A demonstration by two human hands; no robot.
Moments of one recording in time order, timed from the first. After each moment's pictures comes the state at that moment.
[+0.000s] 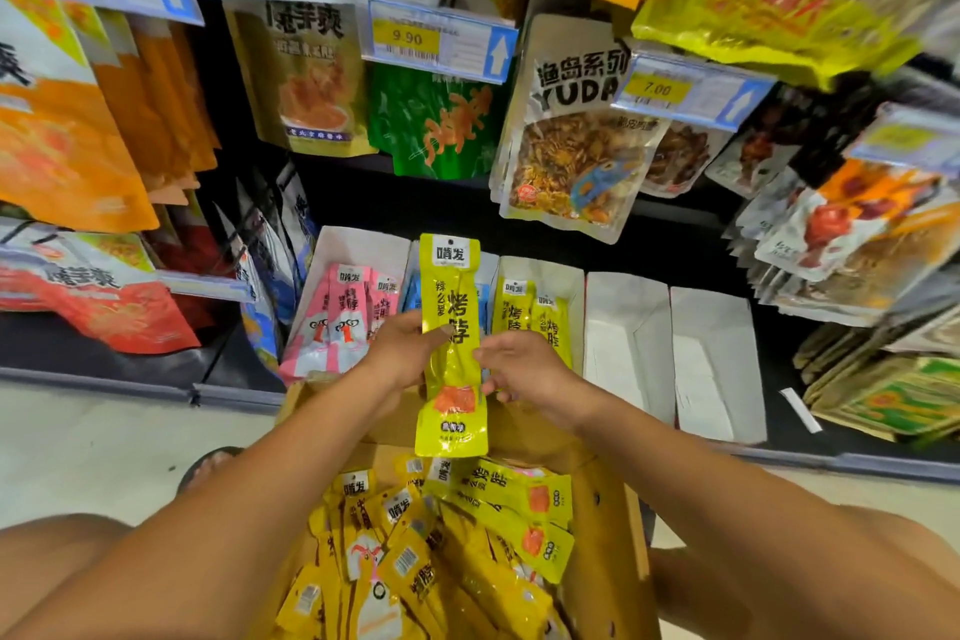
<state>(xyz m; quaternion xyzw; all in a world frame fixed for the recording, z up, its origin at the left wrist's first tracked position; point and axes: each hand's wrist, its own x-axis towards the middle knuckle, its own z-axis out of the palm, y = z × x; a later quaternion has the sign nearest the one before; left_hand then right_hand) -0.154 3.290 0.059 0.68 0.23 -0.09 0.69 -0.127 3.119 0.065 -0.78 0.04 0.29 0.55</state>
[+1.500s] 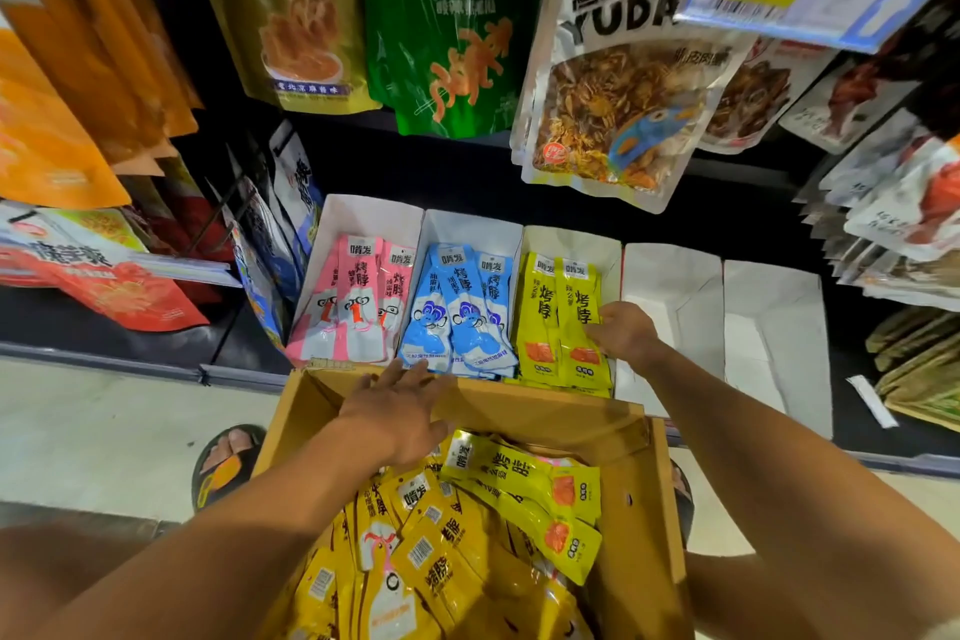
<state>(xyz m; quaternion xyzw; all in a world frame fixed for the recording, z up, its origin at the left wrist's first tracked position) -0.175 3.301 0.003 0.93 -0.02 -0.37 0.05 0.012 3.006 -0.063 -0.94 0.07 0.20 0.27</state>
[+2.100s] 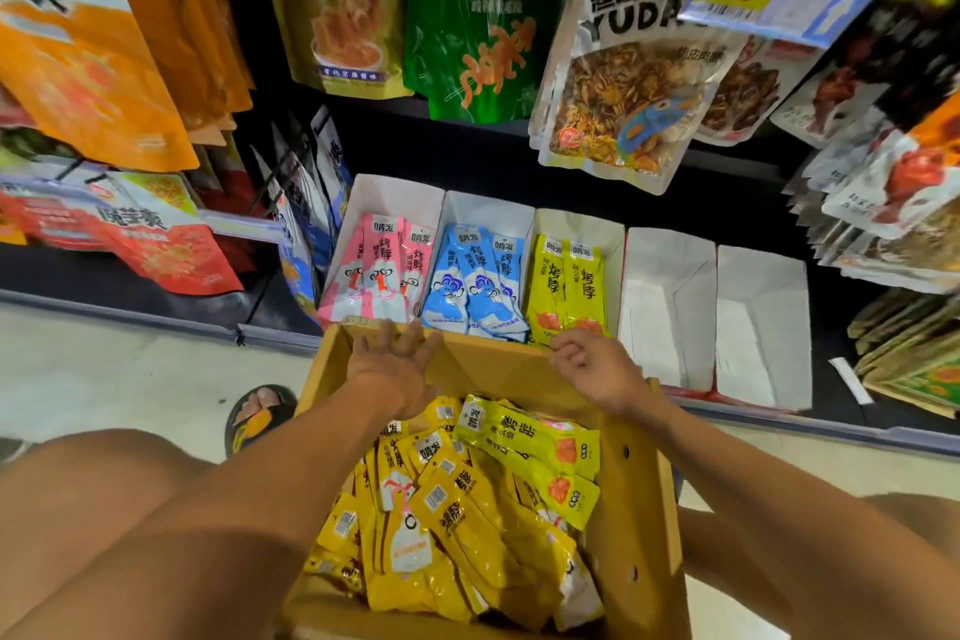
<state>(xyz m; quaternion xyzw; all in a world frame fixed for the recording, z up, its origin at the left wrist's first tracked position) -0.206 3.323 -0.007 0.93 0.03 -0.36 -0.03 -0.138 3.041 -0.004 -0.92 -0.12 0.19 0.33</state>
